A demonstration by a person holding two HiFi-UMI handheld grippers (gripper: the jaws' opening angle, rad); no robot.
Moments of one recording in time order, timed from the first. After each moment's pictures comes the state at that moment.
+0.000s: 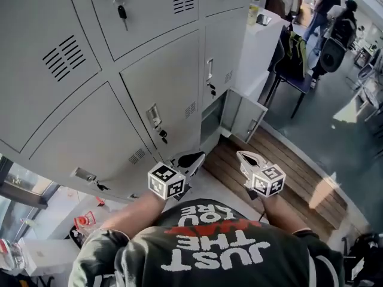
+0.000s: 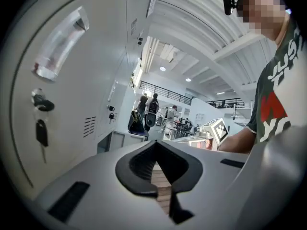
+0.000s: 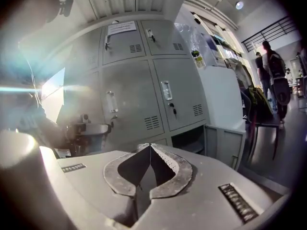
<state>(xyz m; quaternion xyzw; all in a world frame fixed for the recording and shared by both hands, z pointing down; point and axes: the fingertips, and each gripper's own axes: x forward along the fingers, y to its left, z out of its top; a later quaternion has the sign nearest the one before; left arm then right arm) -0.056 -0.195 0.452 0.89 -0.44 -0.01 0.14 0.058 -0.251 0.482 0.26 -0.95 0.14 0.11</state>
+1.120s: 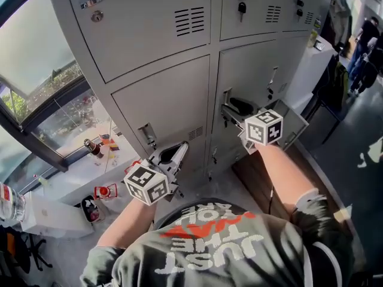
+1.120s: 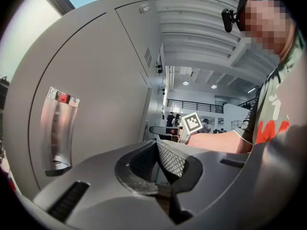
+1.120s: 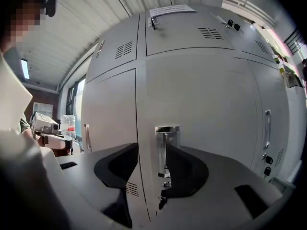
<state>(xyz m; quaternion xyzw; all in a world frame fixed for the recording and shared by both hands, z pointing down) -0.253 0.004 0.347 0.77 -0.63 -0.07 0.06 -0.231 -0.189 0.335 0.06 -0.99 0.03 0.08</state>
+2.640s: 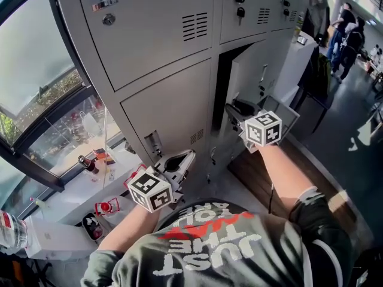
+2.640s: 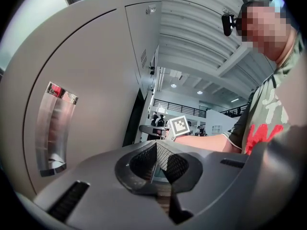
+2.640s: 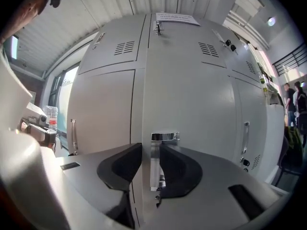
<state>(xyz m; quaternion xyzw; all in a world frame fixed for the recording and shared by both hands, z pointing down) -0.247 0.025 0.341 0.83 -0.54 -0.09 0.08 -0.218 -0.193 0.330 0.17 -0.98 0.00 0.07</state>
